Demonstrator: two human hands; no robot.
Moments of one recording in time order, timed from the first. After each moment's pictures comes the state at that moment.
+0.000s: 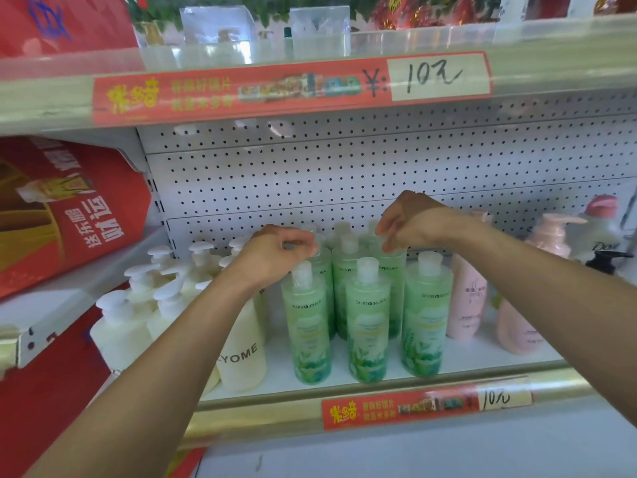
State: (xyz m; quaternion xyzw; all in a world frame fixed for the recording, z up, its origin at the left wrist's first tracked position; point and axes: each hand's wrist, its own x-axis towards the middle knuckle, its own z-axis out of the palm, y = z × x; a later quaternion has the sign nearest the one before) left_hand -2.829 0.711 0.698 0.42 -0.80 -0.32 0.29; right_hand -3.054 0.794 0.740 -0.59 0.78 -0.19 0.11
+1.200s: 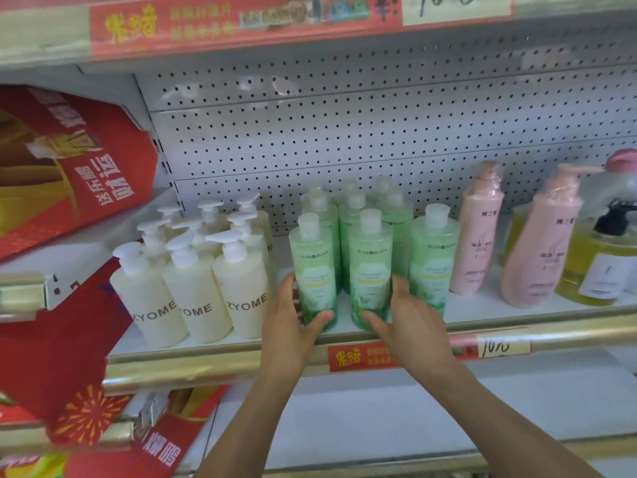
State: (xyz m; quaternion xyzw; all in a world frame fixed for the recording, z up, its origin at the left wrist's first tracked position) left_hand -2.812 0.789 0.539 0.46 -0.73 -0.29 0.42; right_hand -2.973 0.871 0.563 -0.54 0.79 -0.30 0.00
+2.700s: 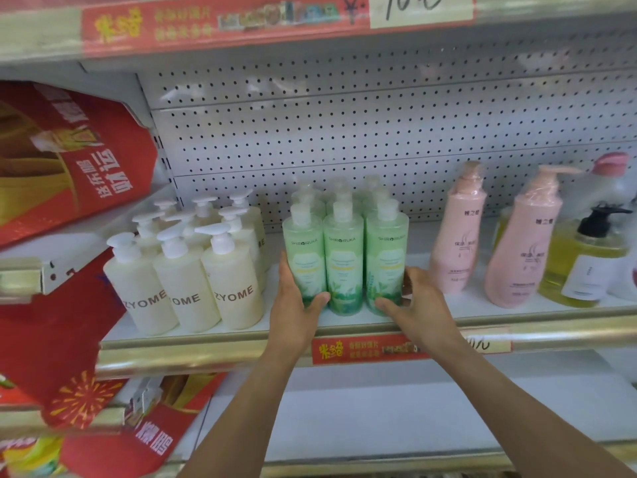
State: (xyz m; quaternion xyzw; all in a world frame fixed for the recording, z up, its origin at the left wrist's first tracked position) left_hand -2.846 0.785 0.539 0.44 -0.71 -0.33 0.44; right_hand -3.040 0.861 0.536 -0.52 0.73 -0.43 0.11
